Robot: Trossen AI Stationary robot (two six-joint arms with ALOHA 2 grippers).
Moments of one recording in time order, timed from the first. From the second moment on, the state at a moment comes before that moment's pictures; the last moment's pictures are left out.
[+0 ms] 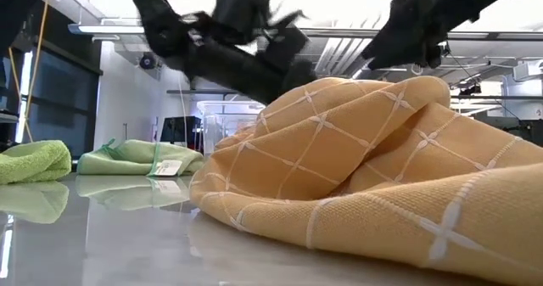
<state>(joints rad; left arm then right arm) 0.02 2.00 1.01 0.65 -0.13 0.10 0.22 1.05 0.65 -0.20 0.60 0.57</state>
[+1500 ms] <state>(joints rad) 0.31 1.45 1.19 -0.01 -0.42 0.66 0.62 1.33 0.65 -0.19 0.83 0.75</state>
